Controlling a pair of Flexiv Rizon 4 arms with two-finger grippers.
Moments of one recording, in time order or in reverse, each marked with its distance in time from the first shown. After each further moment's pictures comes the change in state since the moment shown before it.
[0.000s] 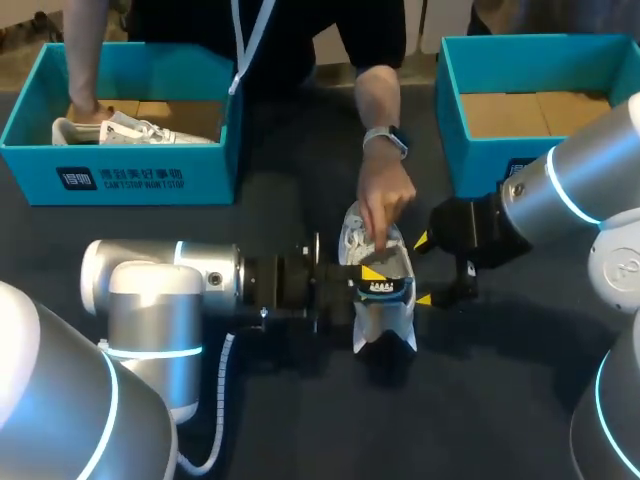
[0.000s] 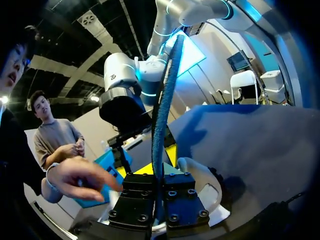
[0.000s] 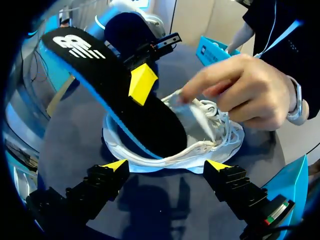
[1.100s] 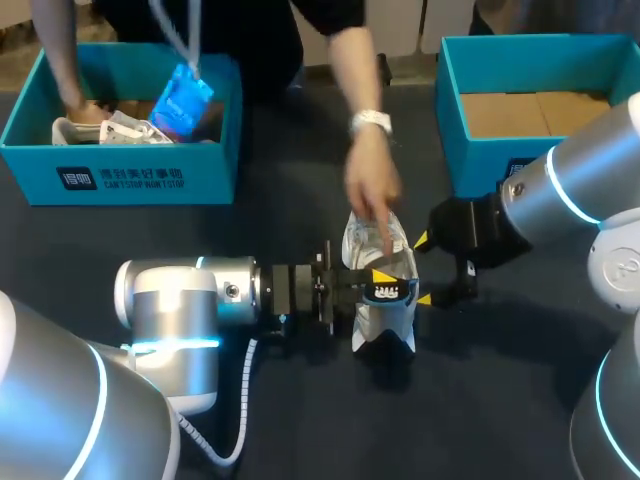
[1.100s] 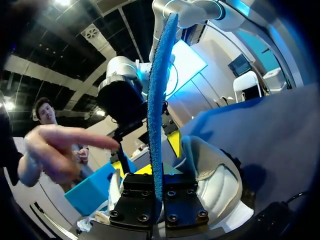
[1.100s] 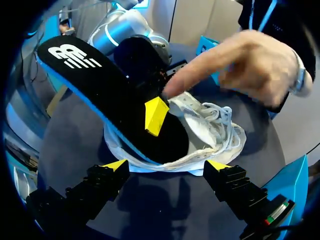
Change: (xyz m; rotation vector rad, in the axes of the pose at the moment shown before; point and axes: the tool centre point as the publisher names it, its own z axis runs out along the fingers) left arm -0.004 0.026 0.028 0.150 -0.068 0.043; right arm 0.000 0.000 0.000 0.000 0.001 0.000
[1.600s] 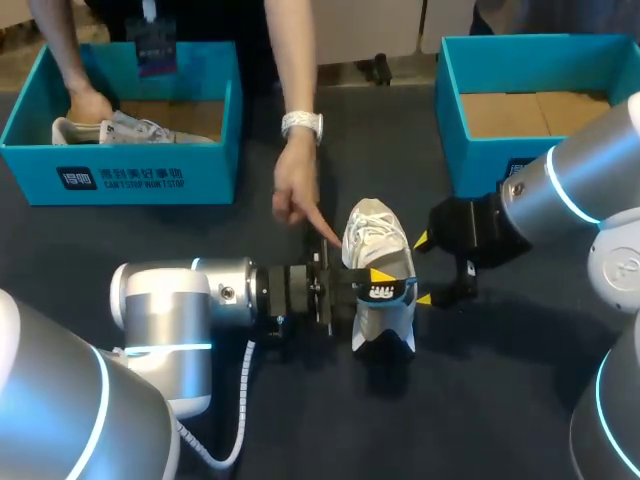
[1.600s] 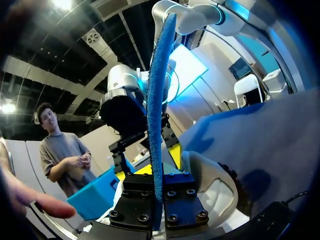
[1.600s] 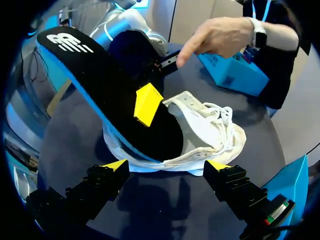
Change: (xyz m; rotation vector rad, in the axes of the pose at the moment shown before) left arm -0.002 -0.014 -0.003 0.028 -0.011 0.008; right arm 0.000 0.000 0.000 0.000 0.000 0.000
